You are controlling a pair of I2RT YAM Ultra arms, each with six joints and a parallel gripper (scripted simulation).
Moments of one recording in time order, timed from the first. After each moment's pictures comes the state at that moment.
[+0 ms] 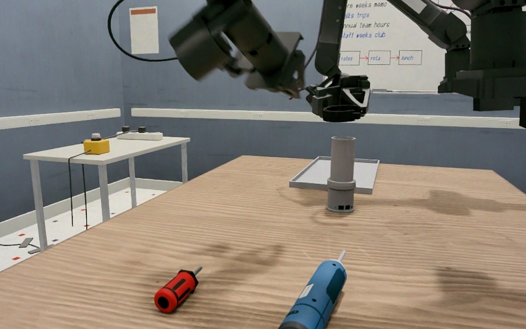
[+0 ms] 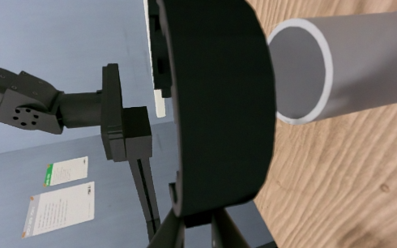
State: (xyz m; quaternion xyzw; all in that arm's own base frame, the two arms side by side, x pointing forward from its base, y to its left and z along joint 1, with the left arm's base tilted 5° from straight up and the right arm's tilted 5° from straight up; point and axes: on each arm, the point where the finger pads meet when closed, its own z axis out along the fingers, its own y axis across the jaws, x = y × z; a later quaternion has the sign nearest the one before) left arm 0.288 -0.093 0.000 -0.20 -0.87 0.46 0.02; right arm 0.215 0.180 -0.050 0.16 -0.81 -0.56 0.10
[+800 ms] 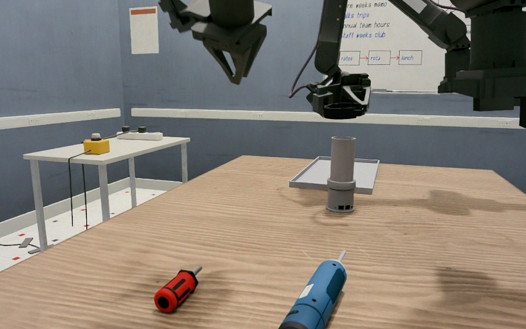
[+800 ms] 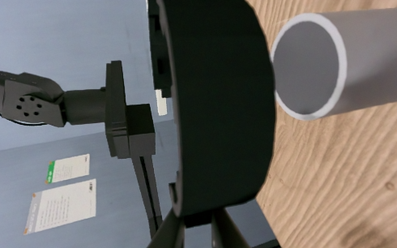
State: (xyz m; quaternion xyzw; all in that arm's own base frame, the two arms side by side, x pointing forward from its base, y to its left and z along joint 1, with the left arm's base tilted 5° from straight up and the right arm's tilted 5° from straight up) left arm 0.344 0.026 0.030 -0.11 -0.94 0.27 -0.15; right arm 0.213 0.180 -0.045 0.16 -0.81 -0.56 0.11
